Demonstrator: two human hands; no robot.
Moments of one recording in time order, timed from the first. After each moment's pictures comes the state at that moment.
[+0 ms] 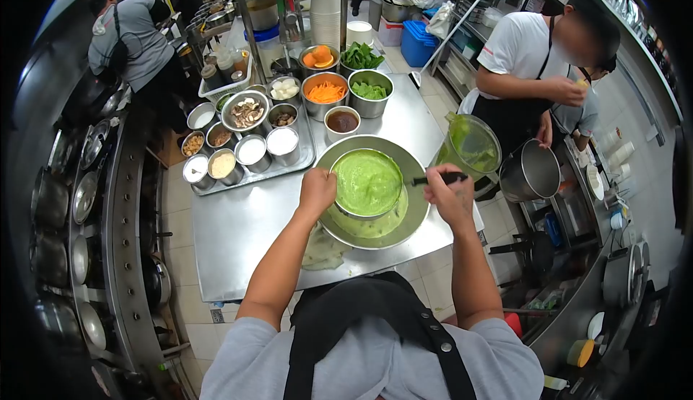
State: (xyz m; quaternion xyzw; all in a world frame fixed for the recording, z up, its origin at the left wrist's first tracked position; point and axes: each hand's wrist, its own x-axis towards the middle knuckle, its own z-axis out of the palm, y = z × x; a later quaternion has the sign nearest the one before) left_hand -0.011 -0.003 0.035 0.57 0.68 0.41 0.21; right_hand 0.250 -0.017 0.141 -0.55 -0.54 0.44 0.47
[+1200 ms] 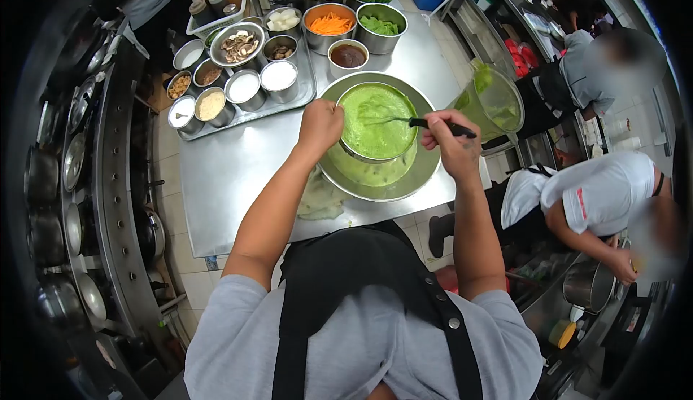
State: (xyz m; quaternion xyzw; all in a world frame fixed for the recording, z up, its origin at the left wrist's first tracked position) left_hand -0.014 0.004 0.041 0.57 0.68 0.40 0.25; right_hand 0.231 -0.003 0.115 -0.44 -0.60 0.46 0.48
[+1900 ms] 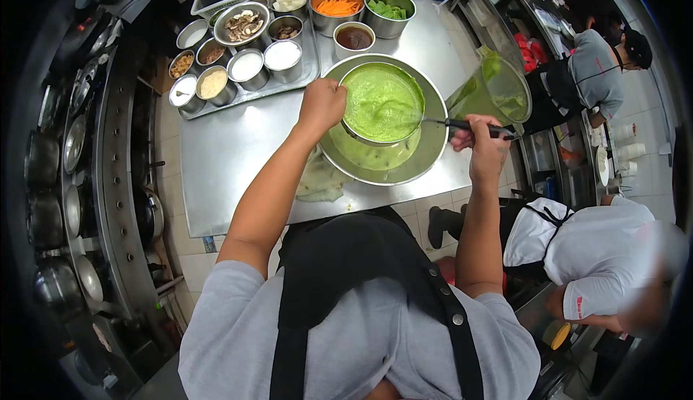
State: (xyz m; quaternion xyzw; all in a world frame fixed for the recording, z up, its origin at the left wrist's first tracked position) left_hand -0.014 0.005 0.037 0.56 0.69 0.38 0.25; right_hand 0.282 -0.012 0.094 -0.48 -0.50 0.46 0.55
